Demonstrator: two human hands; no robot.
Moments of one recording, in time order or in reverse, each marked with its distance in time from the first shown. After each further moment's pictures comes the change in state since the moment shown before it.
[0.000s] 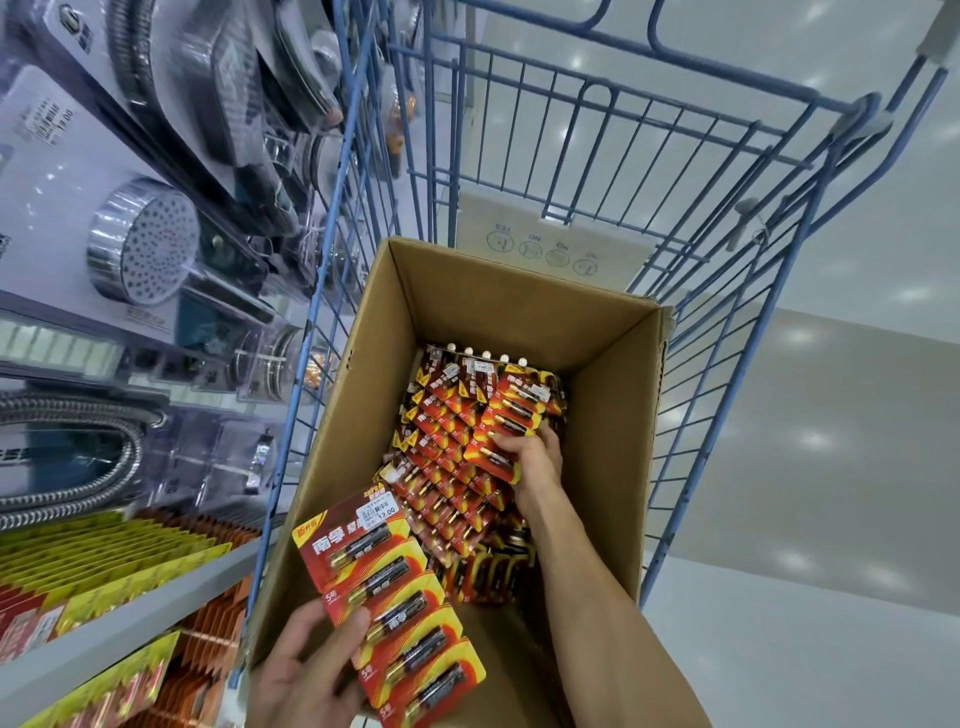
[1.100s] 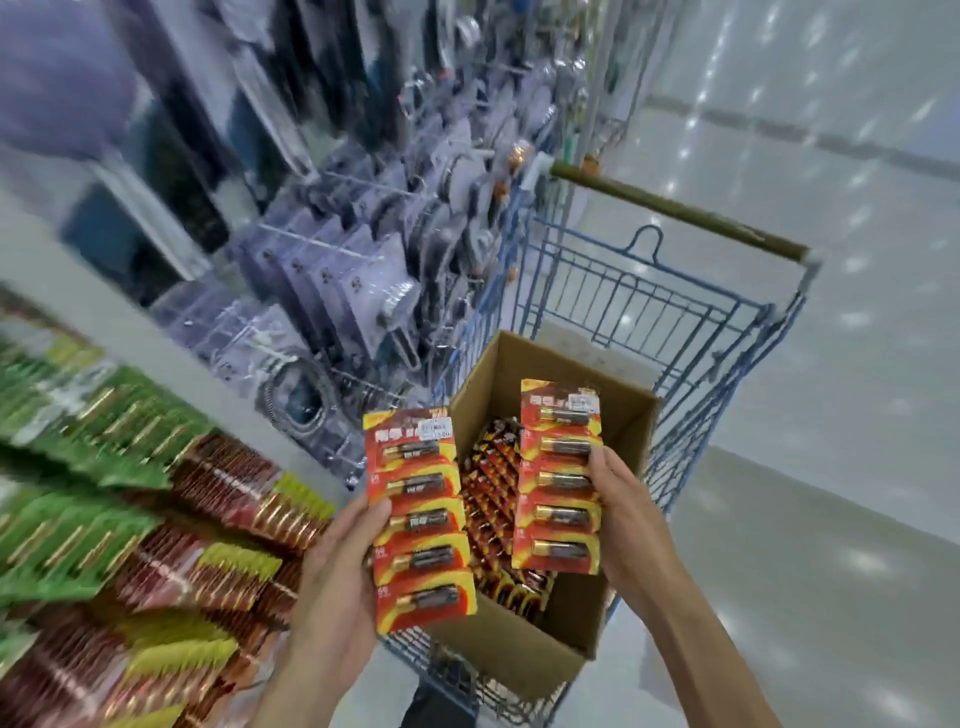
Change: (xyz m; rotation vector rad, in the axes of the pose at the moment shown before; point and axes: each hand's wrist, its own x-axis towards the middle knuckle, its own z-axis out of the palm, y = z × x) left_hand -0.157 0.020 -0.063 -0.255 -0.311 0.407; right_hand -0.347 -0.054 -0.090 -0.215 -0.692 -0.494
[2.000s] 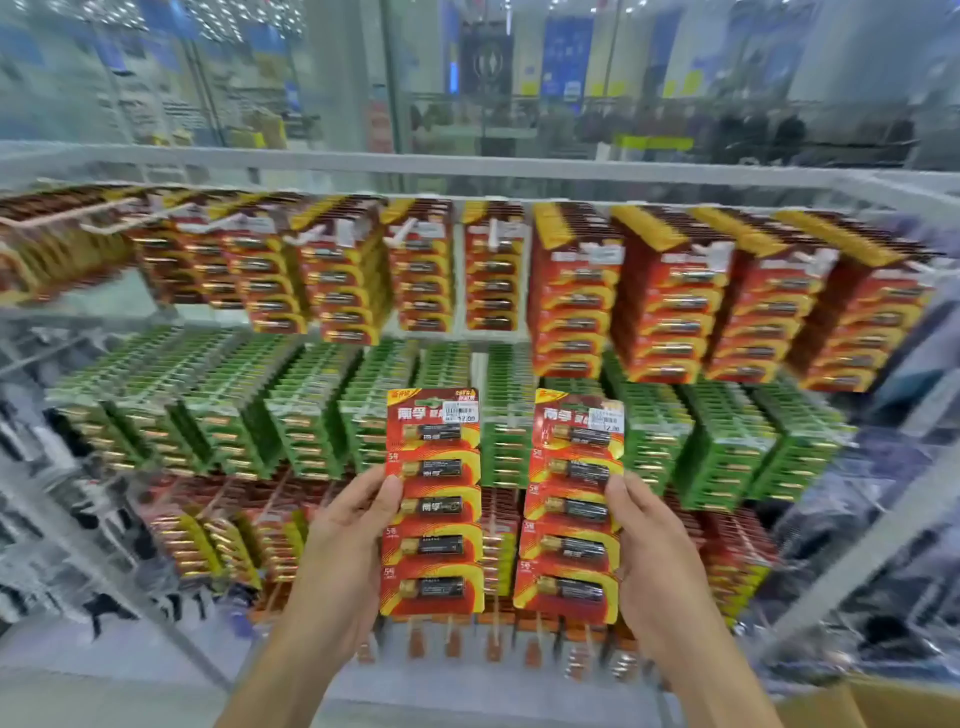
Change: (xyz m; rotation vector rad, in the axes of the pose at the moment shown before) left_hand -0.431 -0.022 -0.311 -0.441 0.685 0.814; right_hand -0.331 0.138 0.314 -0.374 -1.005 0.153
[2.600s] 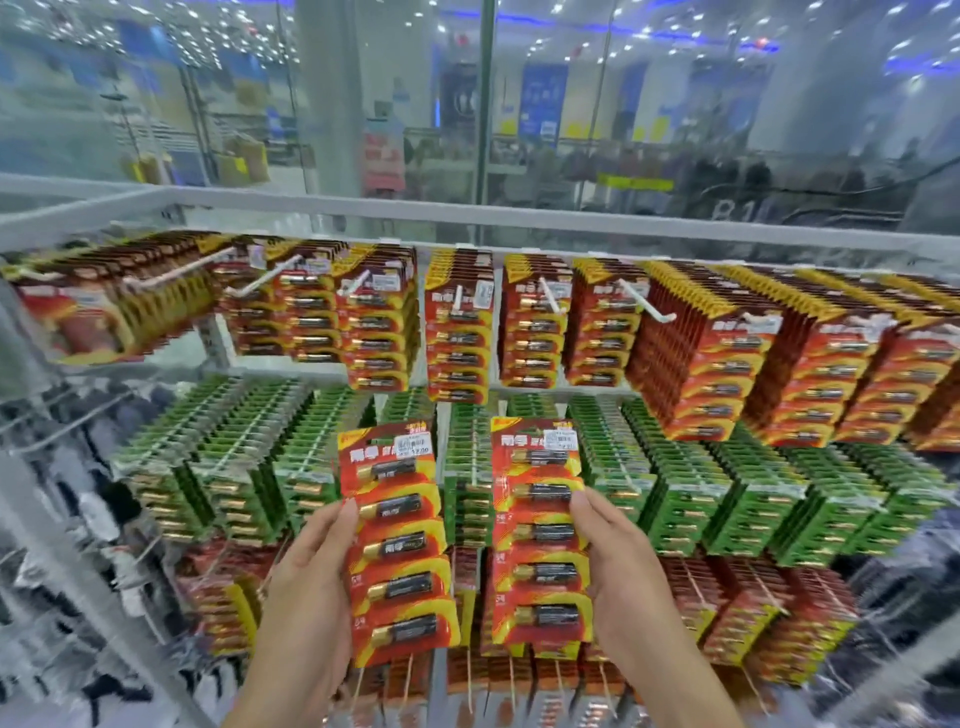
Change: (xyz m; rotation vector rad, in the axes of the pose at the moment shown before) left_hand 0.066 0.104 -0.160 -0.128 0.112 -0.011; right_hand 0.040 0.058 0.199 -0.008 -0.034 0.029
